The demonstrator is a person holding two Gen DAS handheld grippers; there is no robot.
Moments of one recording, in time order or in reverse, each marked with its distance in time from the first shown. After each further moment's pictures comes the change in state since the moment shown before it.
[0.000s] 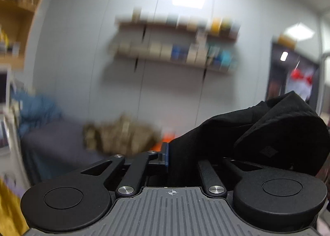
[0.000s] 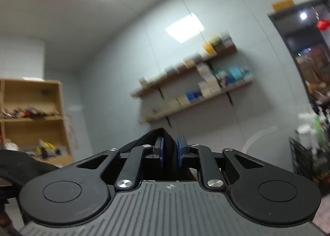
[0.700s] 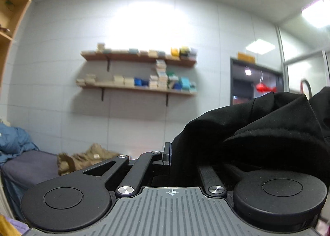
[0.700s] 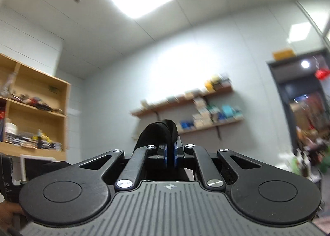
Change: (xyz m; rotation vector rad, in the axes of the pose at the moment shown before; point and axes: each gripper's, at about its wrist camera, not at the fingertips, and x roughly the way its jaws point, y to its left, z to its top) left arm -0.144 -0.036 -0.011 0.096 -0.295 -0.199; right arm -0.231 0.054 -0.012 -0.170 -0.350 0.170
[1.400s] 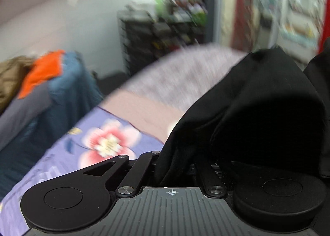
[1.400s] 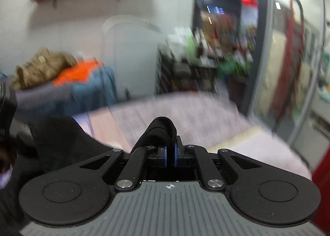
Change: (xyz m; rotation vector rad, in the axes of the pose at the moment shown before) left arm 0.243 -0.076 -0.300 0.233 0.712 -0.442; right arm -0.013 -0.091 -0.271 -0.203 0.692 -0.720
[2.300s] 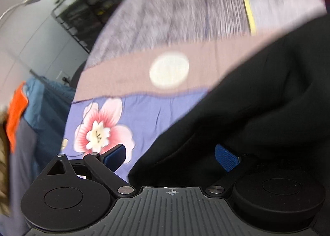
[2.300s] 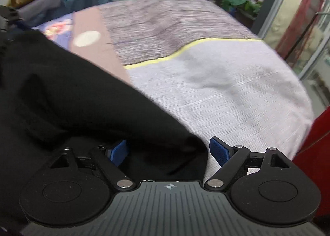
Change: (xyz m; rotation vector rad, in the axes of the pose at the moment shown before) left arm 0.124 -0.023 -0.051 0.646 0.360 -0.014; right arm 0.061 -0.073 -0.155 -0.108 0.538 -0.078
